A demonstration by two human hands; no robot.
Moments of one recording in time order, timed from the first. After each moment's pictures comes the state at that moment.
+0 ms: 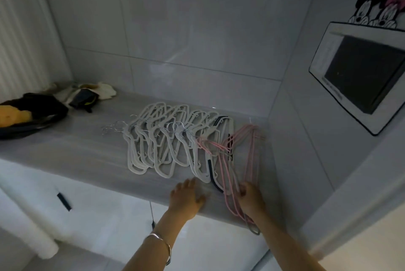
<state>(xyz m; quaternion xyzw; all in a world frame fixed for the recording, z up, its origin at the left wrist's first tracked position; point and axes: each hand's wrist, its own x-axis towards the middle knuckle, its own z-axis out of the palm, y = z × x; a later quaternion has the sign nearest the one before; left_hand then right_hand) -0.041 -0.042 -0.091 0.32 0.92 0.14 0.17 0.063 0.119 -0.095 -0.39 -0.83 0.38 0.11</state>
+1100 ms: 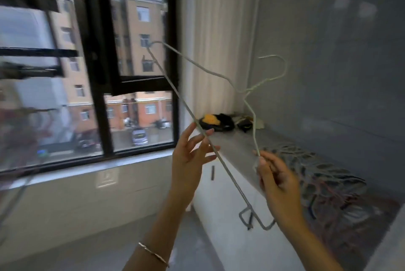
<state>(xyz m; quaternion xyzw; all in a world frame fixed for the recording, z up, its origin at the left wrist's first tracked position) 0.282 -0.235 0.145 0.08 0.58 0.74 -0.32 0.252 -0.065 0.119 0.24 -0.66 0.68 0.18</state>
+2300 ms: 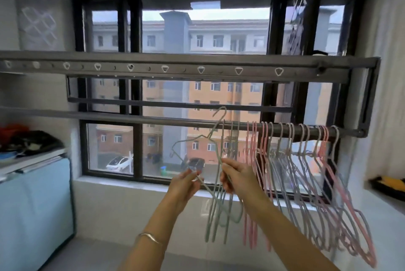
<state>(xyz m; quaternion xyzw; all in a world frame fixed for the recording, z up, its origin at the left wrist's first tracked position) 0.718 -0.726 0.179 -0.24 0.46 0.77 -0.38 0.639 -0.594 0.220 0.40 -0.59 0.67 -0.21</state>
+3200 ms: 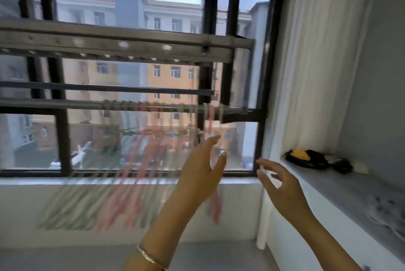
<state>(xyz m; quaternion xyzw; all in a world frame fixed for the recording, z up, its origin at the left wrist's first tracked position) 0.539 -0.450 0.209 -0.09 0.86 0.31 -0.41 0.402 -0.302 0.162 0.38 -0.73 0.56 0.11</state>
